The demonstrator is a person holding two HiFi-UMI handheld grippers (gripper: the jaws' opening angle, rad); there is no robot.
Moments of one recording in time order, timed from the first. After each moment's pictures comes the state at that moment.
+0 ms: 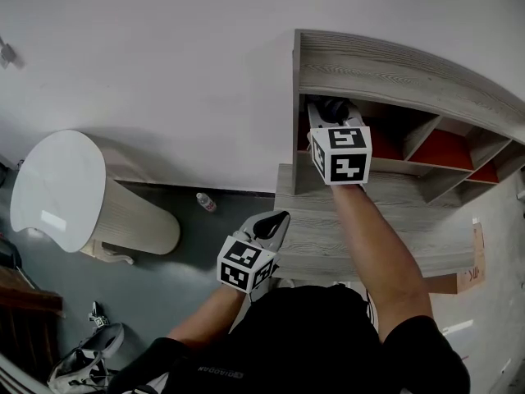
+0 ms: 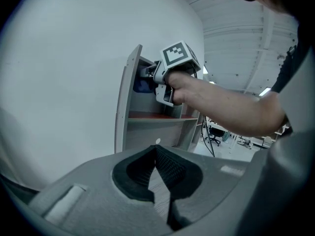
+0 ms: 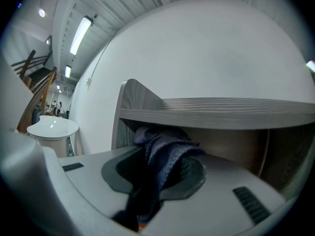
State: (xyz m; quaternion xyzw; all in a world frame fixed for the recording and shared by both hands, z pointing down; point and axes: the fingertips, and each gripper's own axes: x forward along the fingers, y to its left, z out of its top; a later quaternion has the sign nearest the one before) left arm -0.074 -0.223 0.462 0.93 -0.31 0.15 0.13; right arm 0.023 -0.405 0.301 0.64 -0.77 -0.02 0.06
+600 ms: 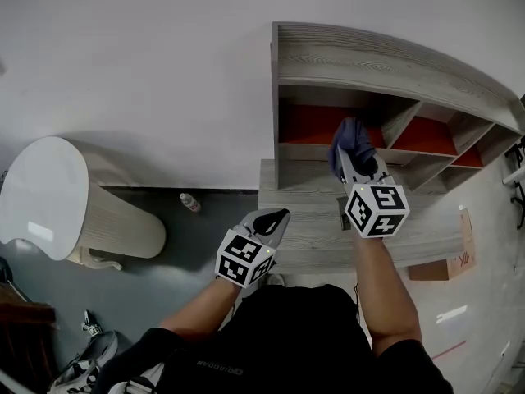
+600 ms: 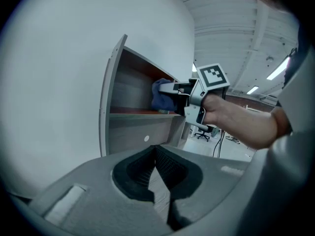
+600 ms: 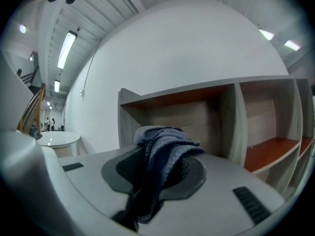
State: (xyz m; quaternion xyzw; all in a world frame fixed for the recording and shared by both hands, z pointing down) left arm -0.042 -0.206 0.474 0.95 -0.24 0.16 0.12; right arm 0.098 -0.288 0.363 0.66 -0.75 0.06 0.00
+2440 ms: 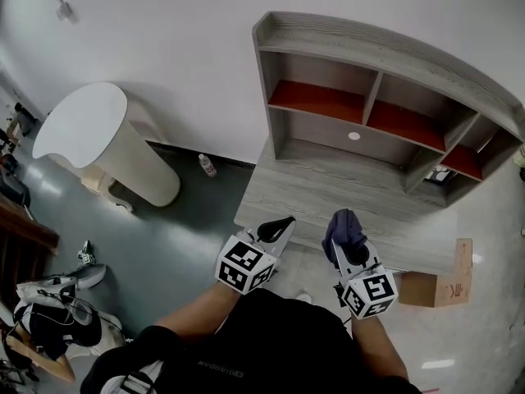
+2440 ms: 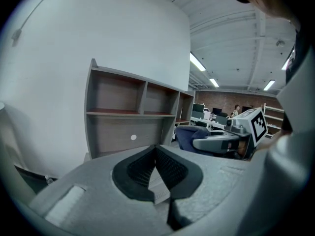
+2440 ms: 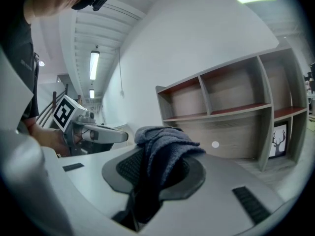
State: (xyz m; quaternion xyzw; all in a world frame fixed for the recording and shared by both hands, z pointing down) left arm 0.060 -0.012 0.450 0.92 -0.34 0.15 0.11; right arm 0.158 0.015 0.459 0.49 -0.86 0.13 0.03
